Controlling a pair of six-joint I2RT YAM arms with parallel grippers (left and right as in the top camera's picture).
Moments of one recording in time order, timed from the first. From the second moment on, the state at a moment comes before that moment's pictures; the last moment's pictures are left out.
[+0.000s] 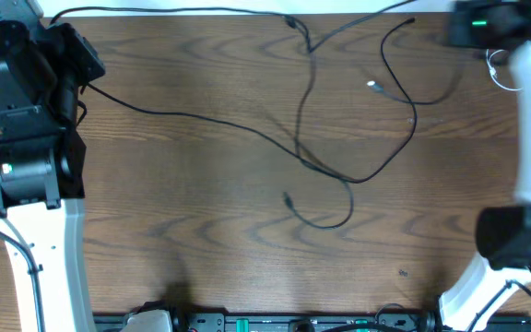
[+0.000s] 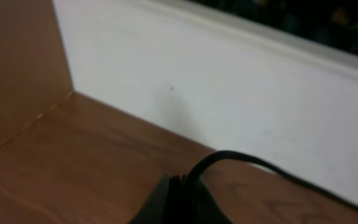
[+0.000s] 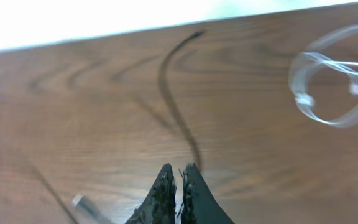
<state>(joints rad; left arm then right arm) 0.16 1.30 1.59 -0.62 -0.10 -0.25 -0.11 1.94 2.21 -1.15 -0.12 0.09</state>
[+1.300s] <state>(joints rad) 0.16 1.43 1.59 -1.04 0.47 0.04 0.08 2.02 2.19 -1.35 -0.50 -0.08</state>
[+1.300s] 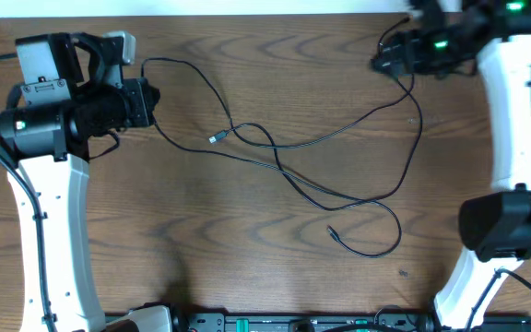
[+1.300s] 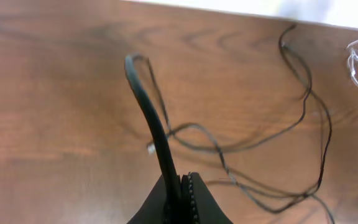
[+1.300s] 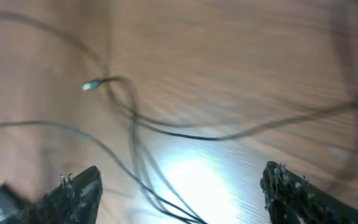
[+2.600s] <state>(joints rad) 0.16 1.19 1.59 -0.18 0.49 -0.43 0.48 2.22 2.08 -1.12 -0.78 -0.18</state>
